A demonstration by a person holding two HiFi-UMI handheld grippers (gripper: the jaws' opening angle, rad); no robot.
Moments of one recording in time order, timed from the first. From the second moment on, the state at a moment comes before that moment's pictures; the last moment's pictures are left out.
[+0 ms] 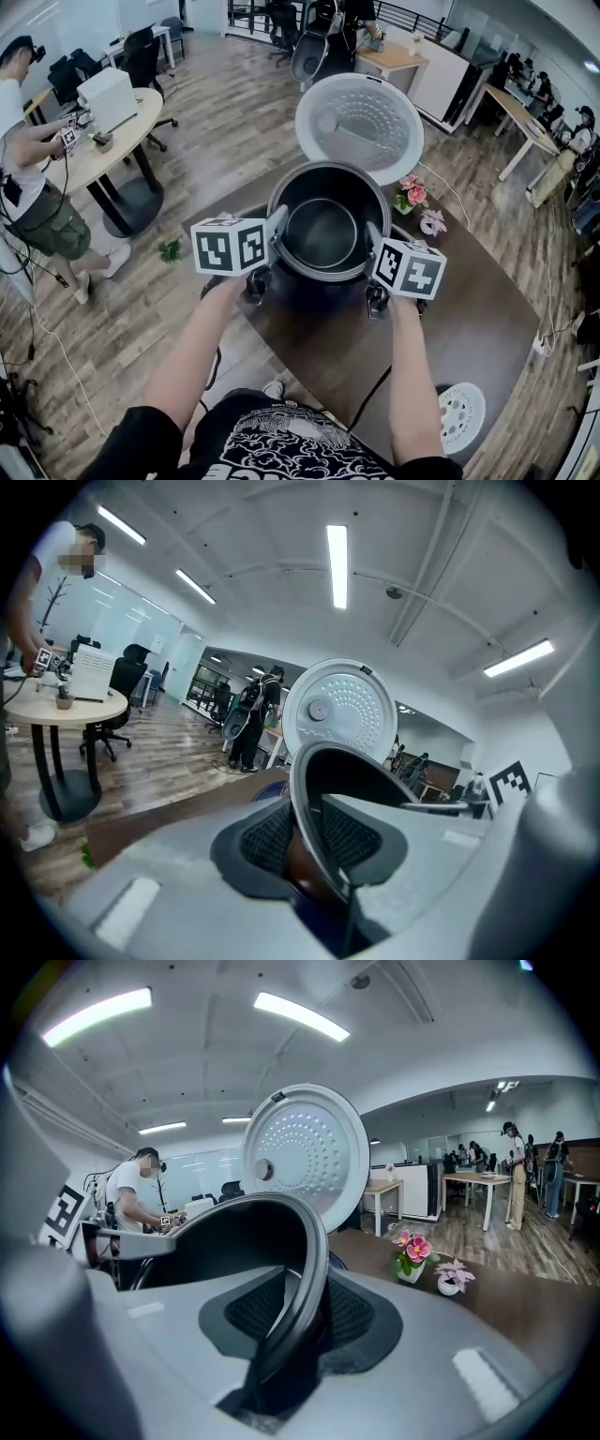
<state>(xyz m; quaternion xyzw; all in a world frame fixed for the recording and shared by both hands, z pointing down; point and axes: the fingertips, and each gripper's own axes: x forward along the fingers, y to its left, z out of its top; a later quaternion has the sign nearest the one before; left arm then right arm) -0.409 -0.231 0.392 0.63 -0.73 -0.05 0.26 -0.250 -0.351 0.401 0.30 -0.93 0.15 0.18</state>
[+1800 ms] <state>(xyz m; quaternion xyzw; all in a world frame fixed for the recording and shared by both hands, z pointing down) -0.403 -0.238 0.387 0.64 -0.75 0.06 0.18 -0.233 -0.345 0.414 0.33 -0.91 0.08 0.21</state>
